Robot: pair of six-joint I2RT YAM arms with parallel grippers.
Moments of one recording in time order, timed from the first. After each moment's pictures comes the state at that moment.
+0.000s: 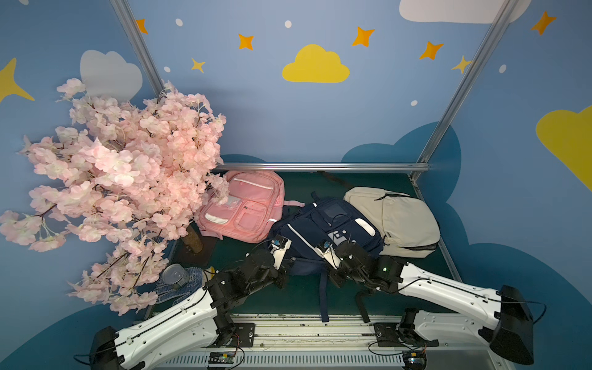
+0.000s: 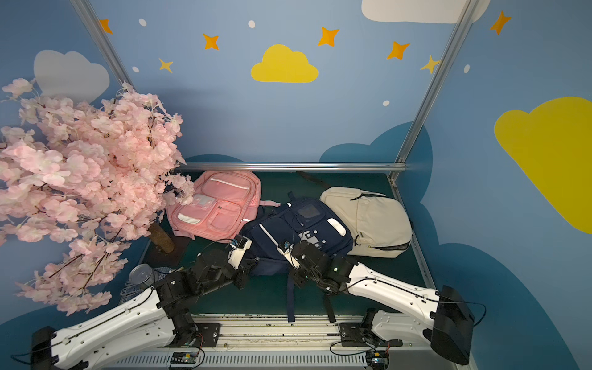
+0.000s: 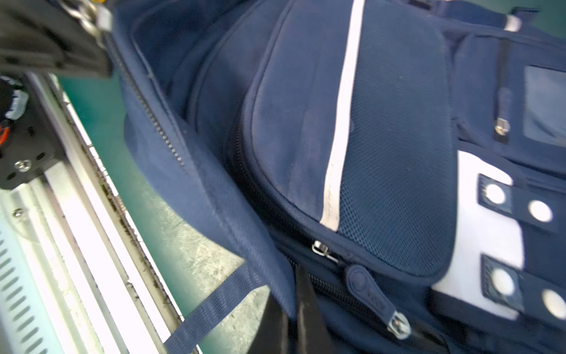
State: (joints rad) left arm -0.89 0.76 0.58 -0.40 -0.08 -0.38; right arm 1.06 1.13 0.80 -0.52 0.12 0.11
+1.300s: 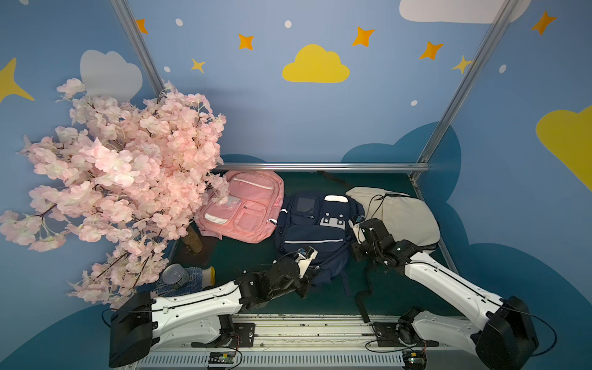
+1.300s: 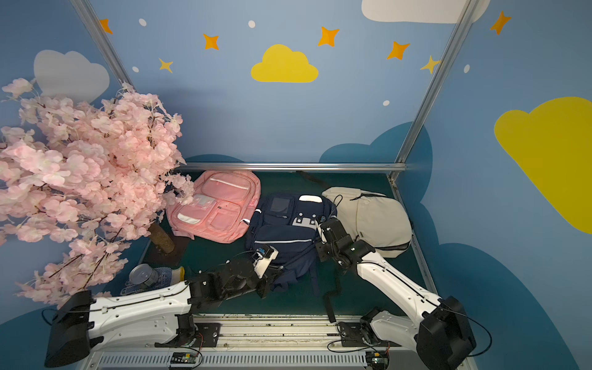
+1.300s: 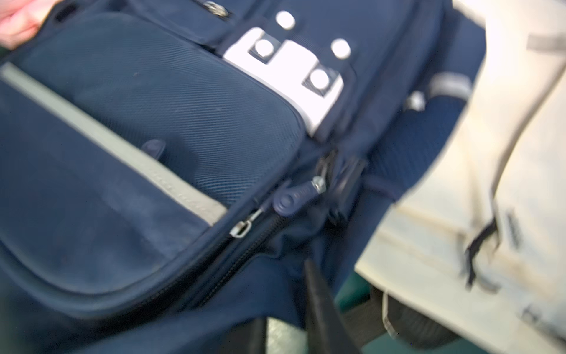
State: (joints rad) left arm -1.13 1.08 0.57 -0.06 -0.08 -0.42; right arm 0.61 1.14 0.77 -0.54 0.11 0.15
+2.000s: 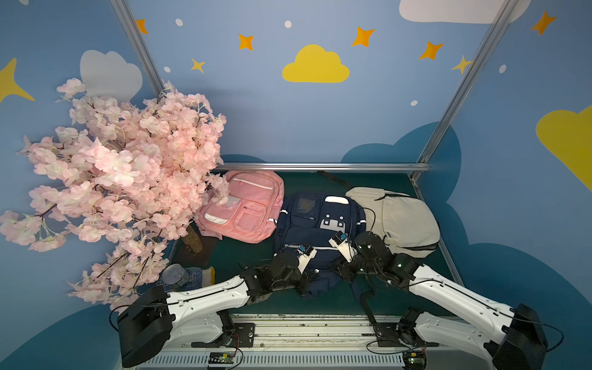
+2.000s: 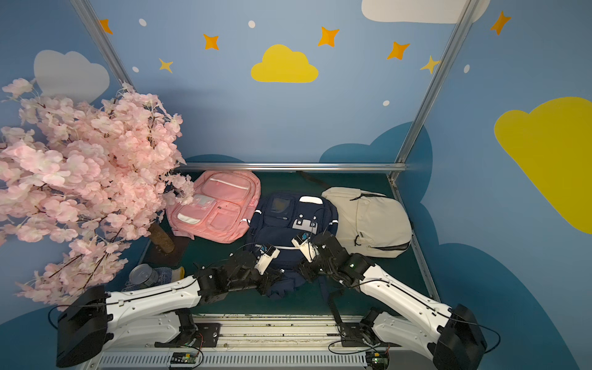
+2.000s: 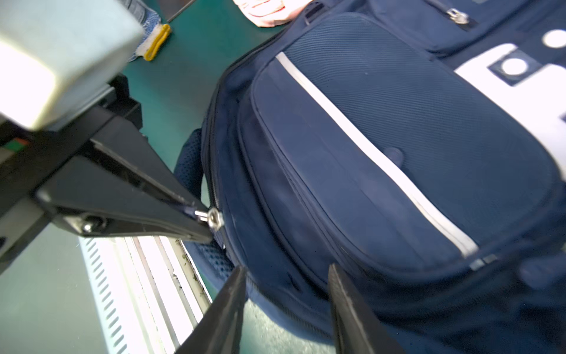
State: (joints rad) left arm -1.01 1.14 0.53 0.00 0.15 -0.45; right arm 0.83 1.07 0.70 -0.43 -0.28 0.10
